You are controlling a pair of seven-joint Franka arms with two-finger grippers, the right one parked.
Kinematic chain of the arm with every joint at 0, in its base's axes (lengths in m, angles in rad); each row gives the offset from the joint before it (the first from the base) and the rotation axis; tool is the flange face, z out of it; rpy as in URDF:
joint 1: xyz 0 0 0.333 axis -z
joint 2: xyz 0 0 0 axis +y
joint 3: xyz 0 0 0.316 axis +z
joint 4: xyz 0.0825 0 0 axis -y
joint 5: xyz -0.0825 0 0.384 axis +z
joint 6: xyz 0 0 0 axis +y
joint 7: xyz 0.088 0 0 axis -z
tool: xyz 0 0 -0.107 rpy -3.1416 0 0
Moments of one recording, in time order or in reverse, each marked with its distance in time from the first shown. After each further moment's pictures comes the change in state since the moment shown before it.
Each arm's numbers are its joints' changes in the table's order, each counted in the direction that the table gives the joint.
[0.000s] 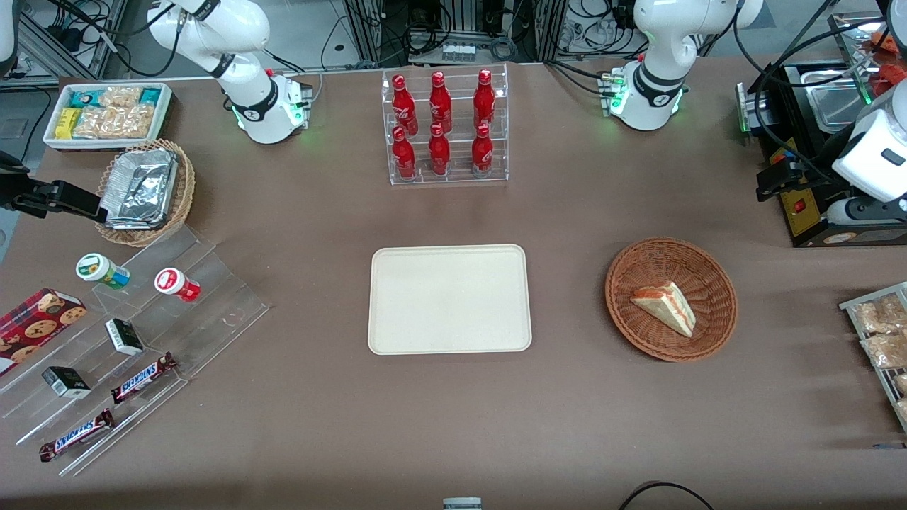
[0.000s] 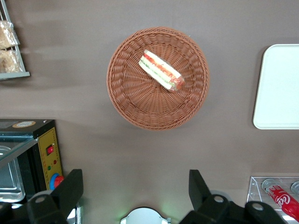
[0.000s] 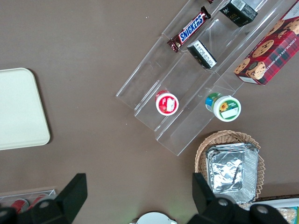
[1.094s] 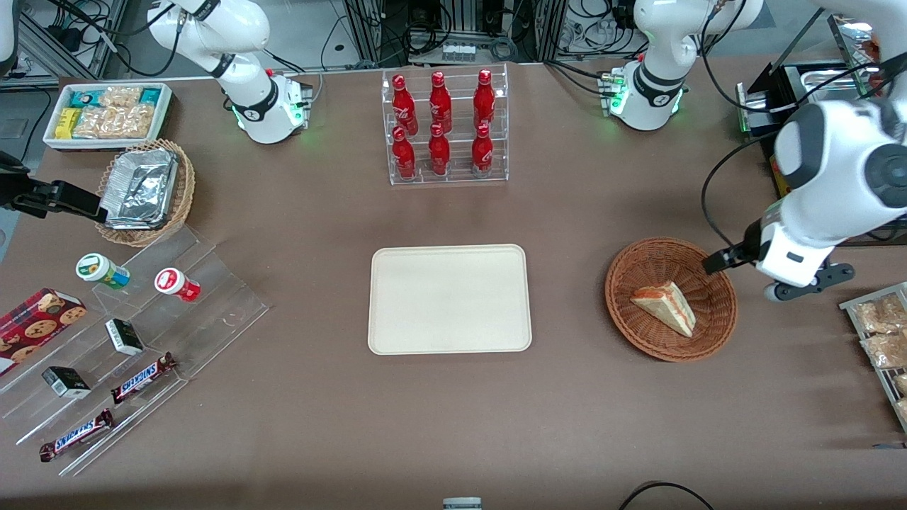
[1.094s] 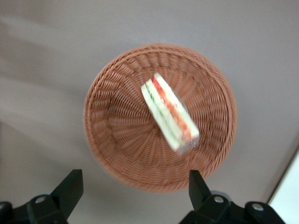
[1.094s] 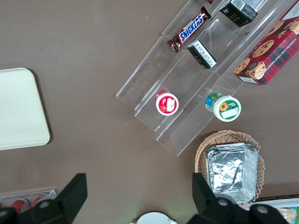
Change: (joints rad) arm 0.006 0.091 0.007 -0.460 0.004 -0.636 -0.438
